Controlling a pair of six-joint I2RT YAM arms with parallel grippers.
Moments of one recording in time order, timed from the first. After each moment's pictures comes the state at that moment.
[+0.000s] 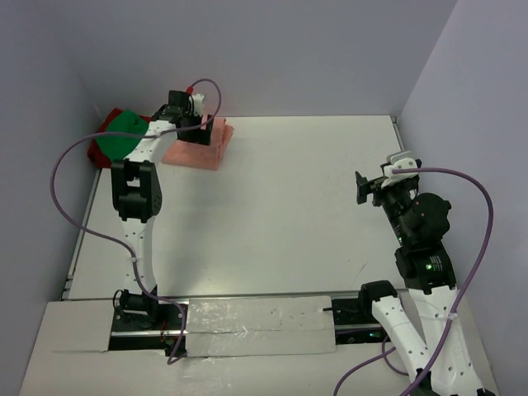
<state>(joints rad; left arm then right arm) -0.17 2.35 2.08 -0.60 0.08 0.09 0.13 0.54 0.86 -0.32 -0.05 -0.27</state>
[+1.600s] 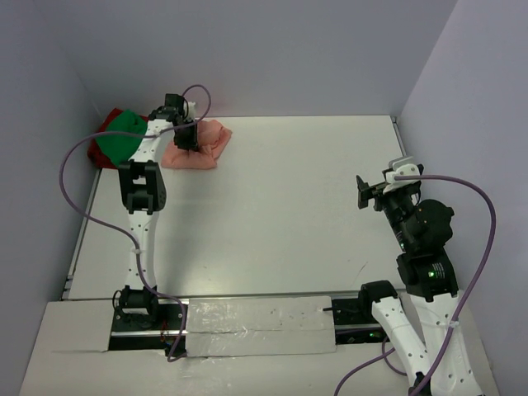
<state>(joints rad) -0.11 2.61 2.43 -0.86 0.14 -0.03 0.13 0.49 0.86 -0.35 -0.06 -0.27</state>
